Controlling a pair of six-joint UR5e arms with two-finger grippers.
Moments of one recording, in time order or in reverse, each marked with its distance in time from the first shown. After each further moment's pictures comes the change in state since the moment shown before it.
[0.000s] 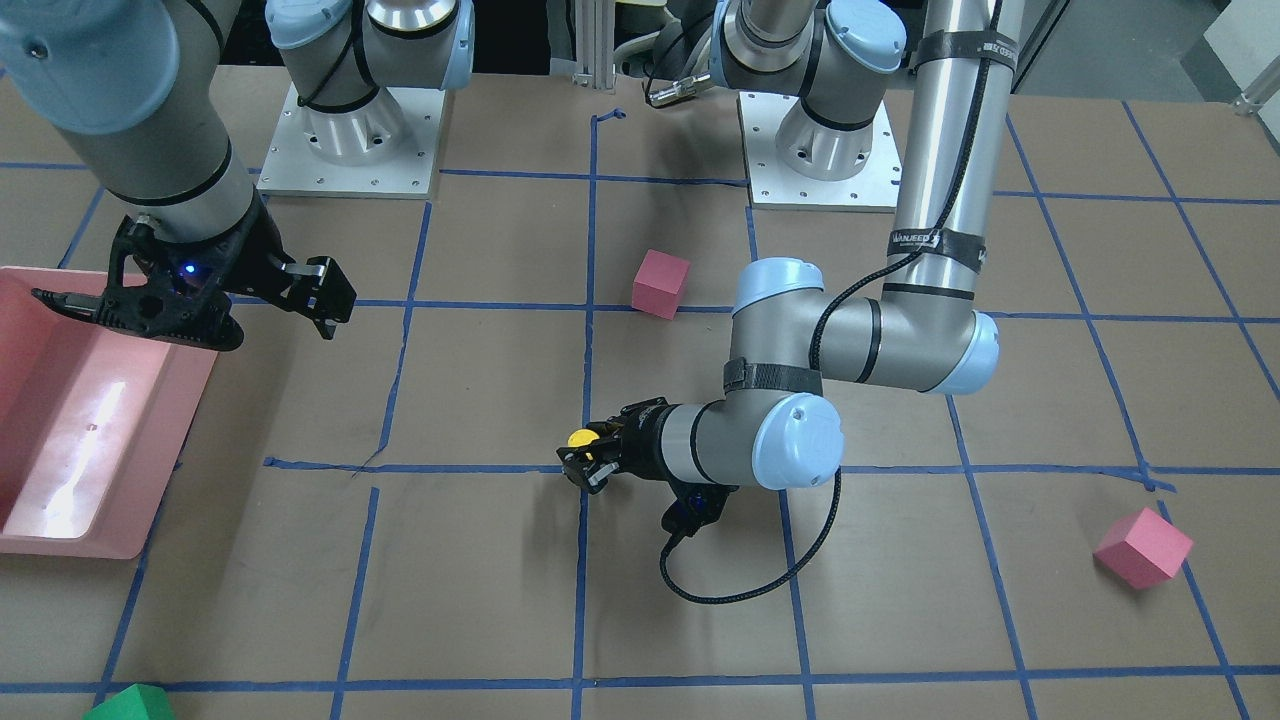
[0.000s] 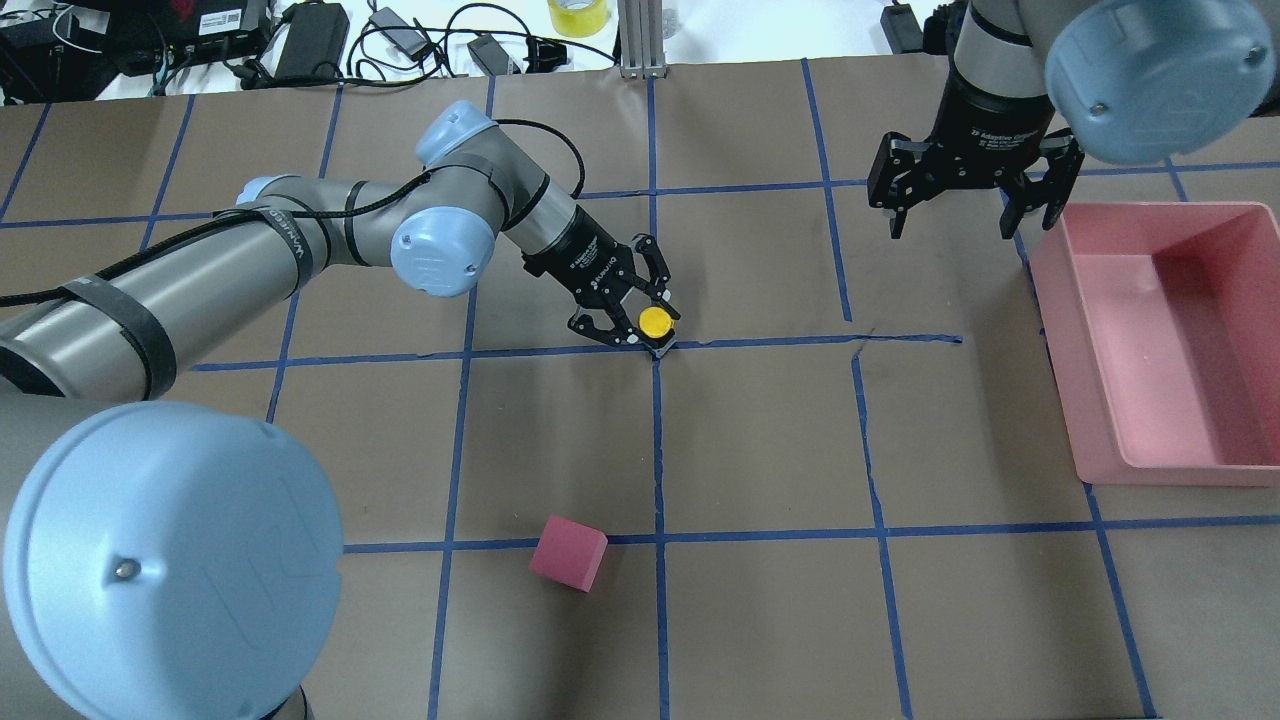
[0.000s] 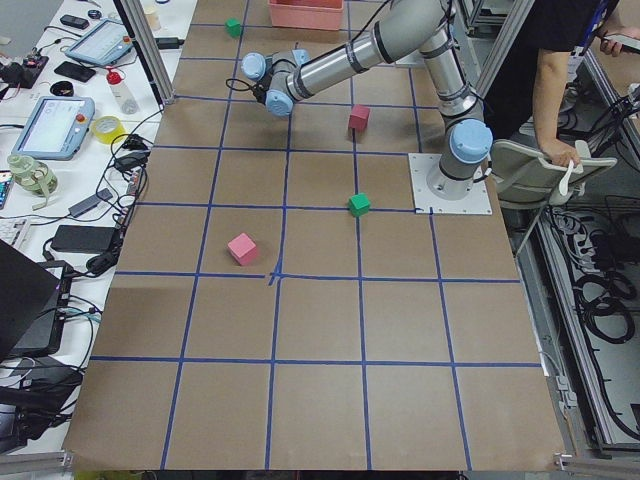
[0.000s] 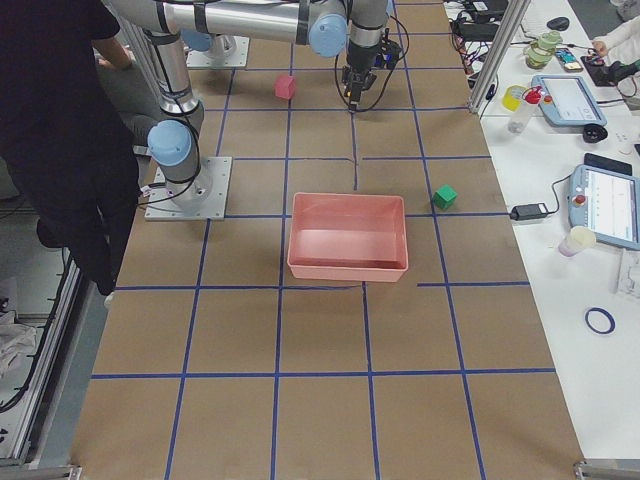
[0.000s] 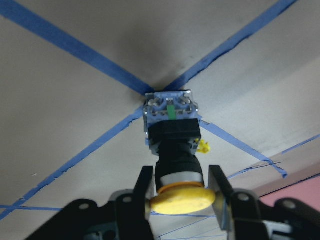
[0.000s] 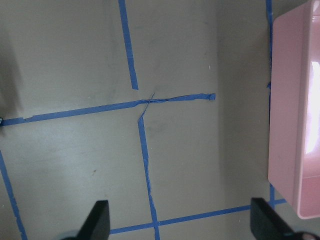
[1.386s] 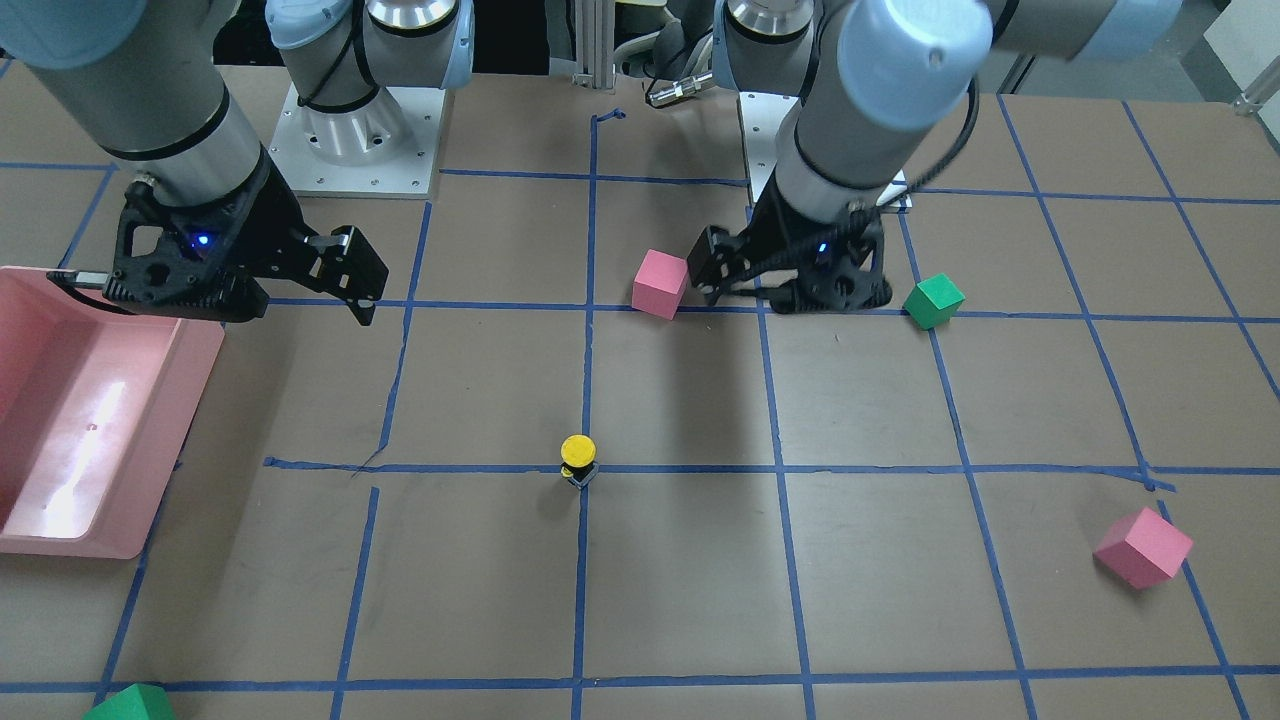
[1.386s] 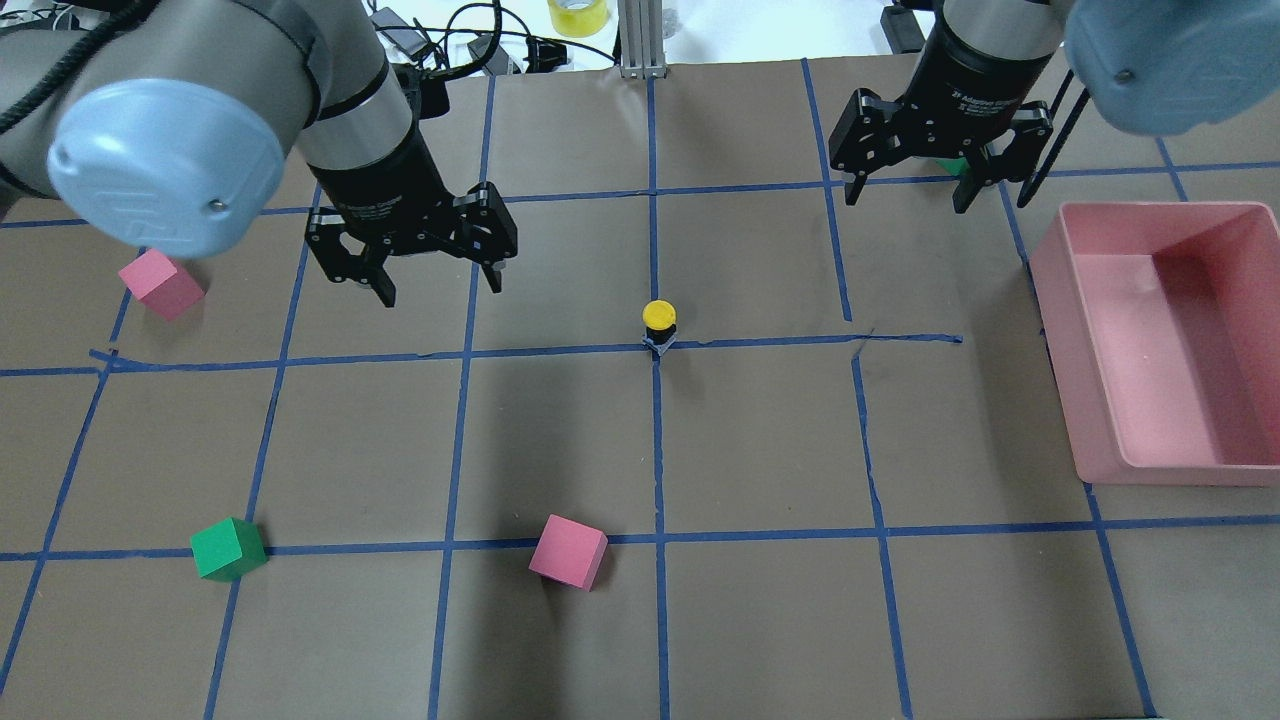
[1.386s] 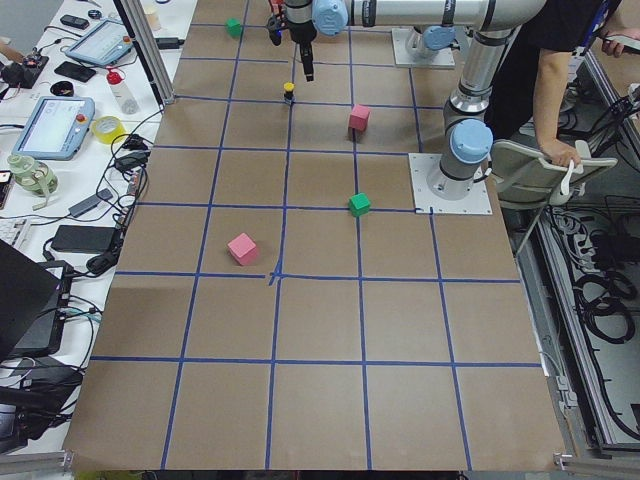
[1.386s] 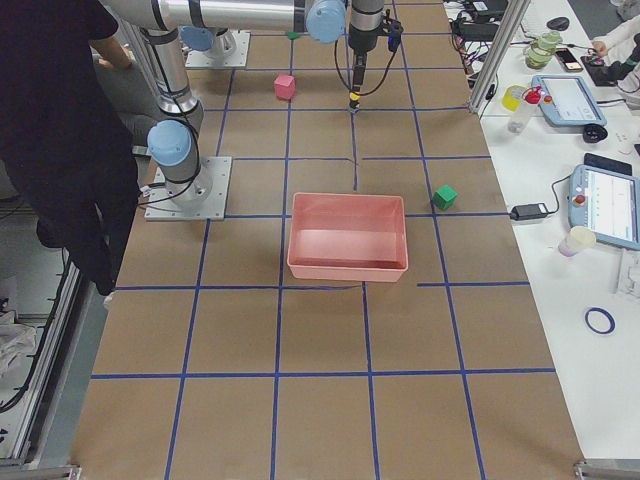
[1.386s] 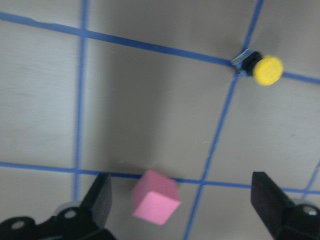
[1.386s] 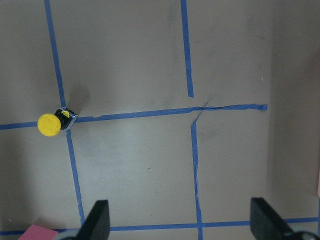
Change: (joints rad) left arm 0.019 0.536 0.012 -0.345 0.660 0.662; right arm 0.013 -0.018 -0.055 0.011 0.163 -0.046
